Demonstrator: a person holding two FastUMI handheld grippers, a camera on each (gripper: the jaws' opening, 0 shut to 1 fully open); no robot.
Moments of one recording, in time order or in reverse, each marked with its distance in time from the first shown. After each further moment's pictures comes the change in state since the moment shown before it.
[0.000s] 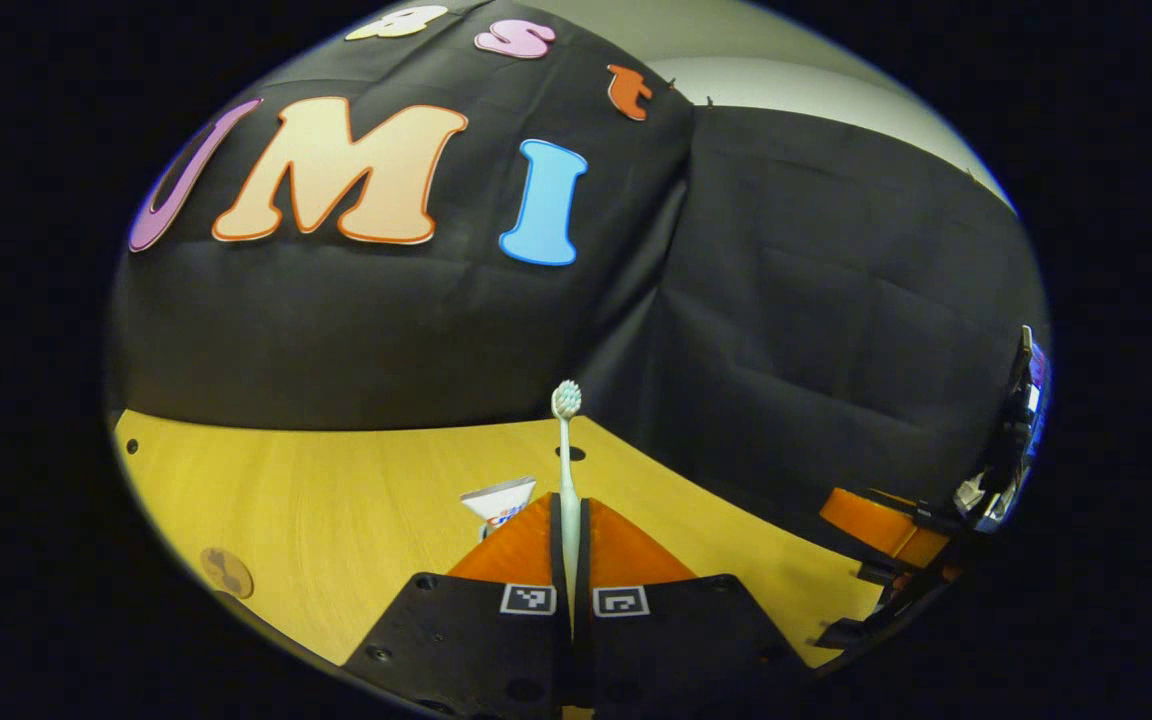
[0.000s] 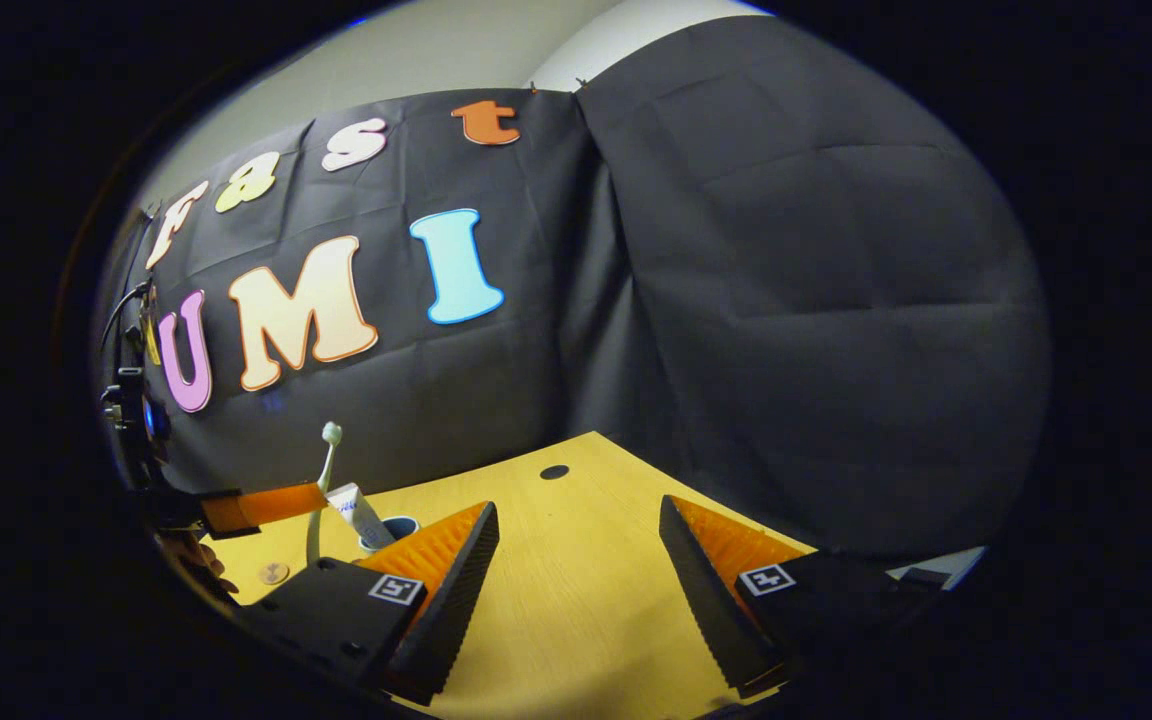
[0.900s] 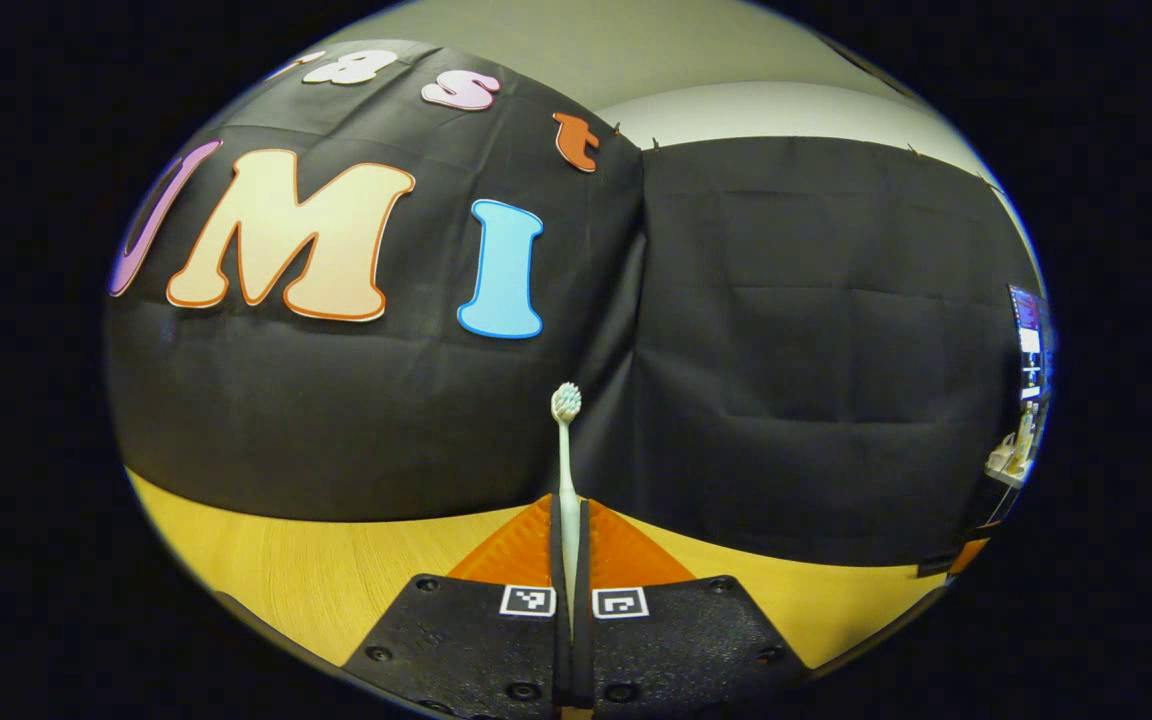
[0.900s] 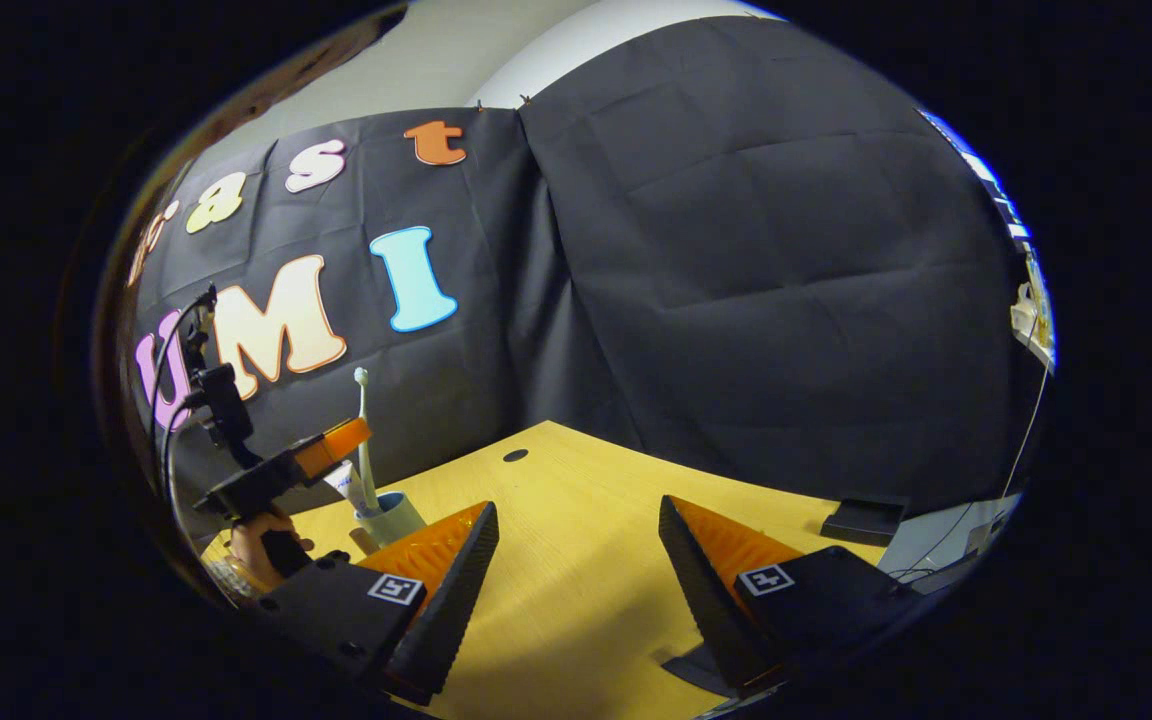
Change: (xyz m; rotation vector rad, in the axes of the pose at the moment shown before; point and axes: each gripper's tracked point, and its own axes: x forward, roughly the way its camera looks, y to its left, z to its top) left arm 0.066 0.006 0.032 0.137 -0.254 -0.017; right arm -0.082 -0.018 -0.040 0.097 -0.021 -0.126
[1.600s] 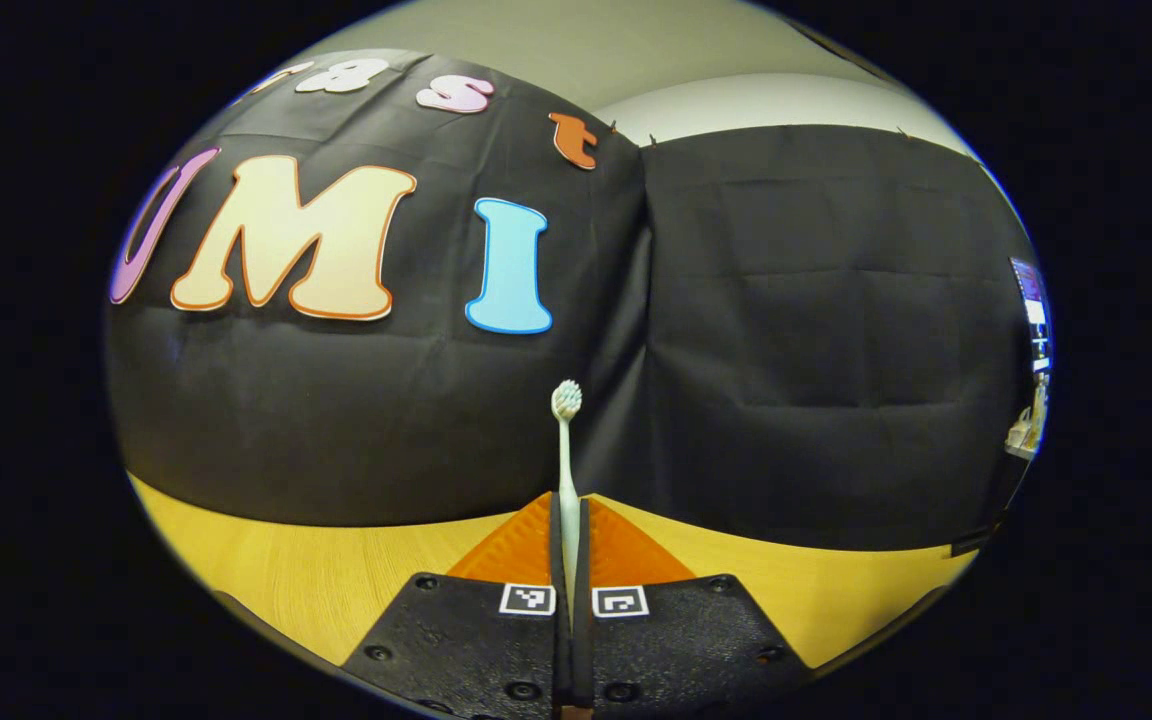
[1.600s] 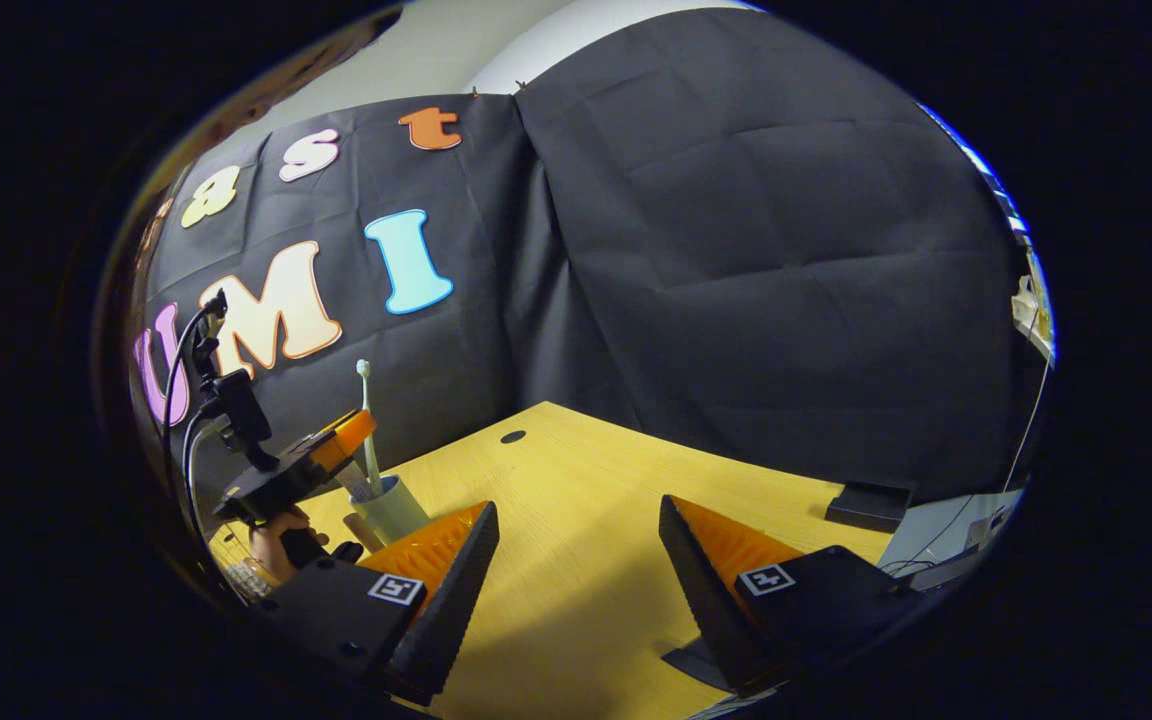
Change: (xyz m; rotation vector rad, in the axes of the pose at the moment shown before) left arm 0.006 0.004 -0.022 0.058 -0.025 0.028; right arm 0.006 -0.005 -0.017 0.001 0.051 -0.010
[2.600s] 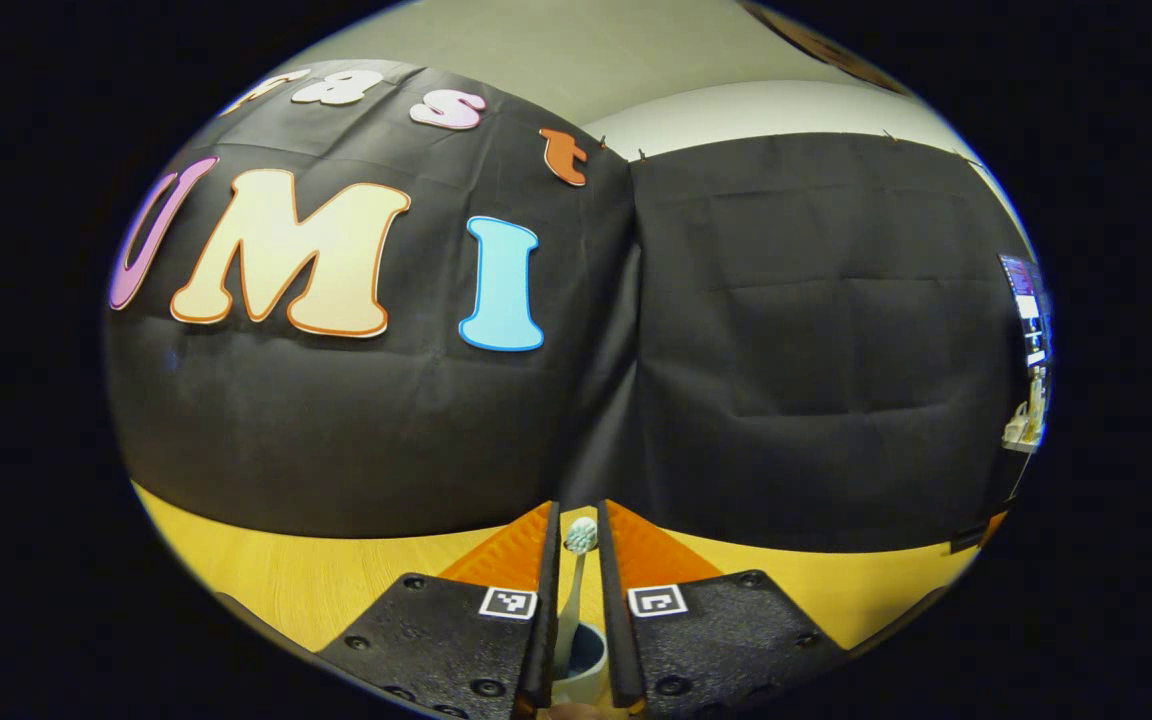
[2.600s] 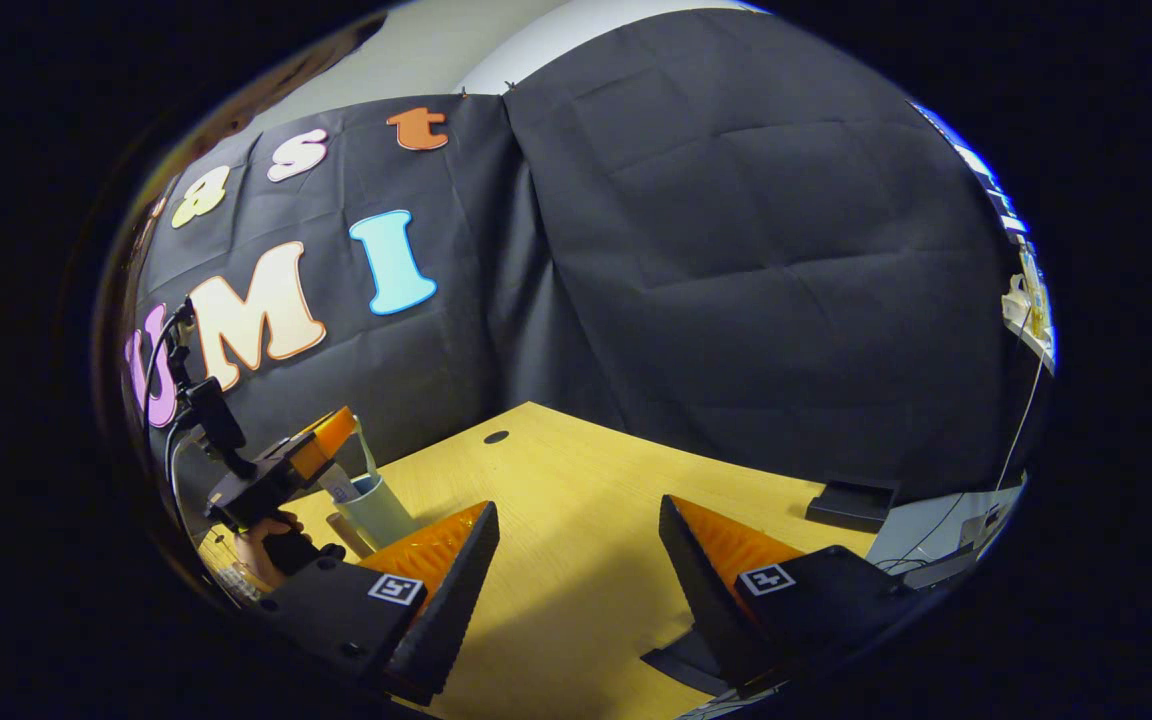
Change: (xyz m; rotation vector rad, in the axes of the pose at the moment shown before) left arm -0.006 -0.009 0.006 0.000 -0.050 -0.030; right arm -0.001 -0.012 -0.003 -0.001 -0.002 -0.038
